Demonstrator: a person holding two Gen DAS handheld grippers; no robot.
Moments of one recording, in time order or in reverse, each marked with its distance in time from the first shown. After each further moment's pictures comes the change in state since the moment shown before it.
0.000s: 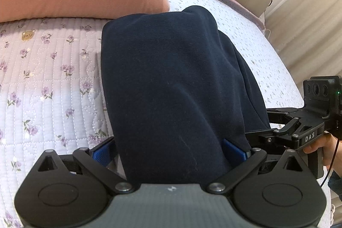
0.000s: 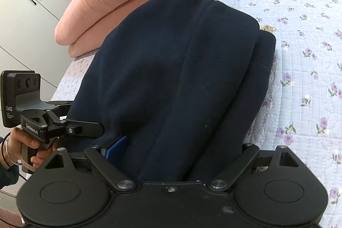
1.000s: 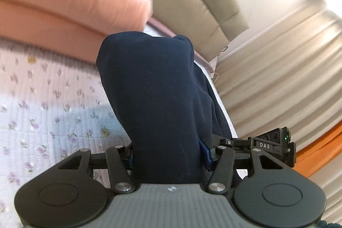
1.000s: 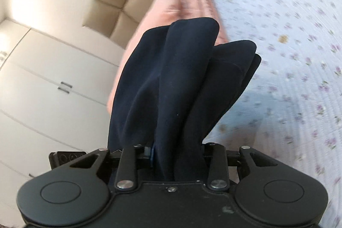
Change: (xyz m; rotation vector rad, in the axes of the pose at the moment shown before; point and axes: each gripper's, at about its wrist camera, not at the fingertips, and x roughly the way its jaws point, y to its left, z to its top) left arm -0.143 -0.002 -0.009 -0.123 -0.196 -0.322; right arm -0.088 0.076 -0.022 0.378 -0.311 0.270
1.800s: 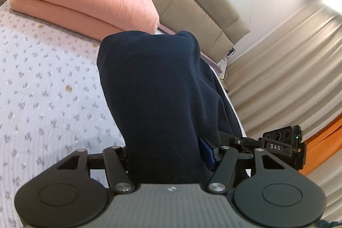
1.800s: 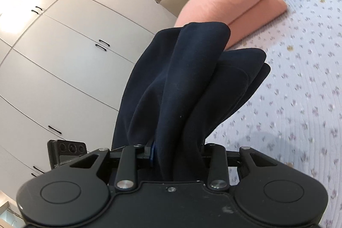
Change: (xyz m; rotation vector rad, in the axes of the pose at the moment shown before) left arm -0.227 -0.078 -0.152 -0.011 -0.049 0.141; right arm -0.039 0.145 -0.198 -0.117 0.068 0.082
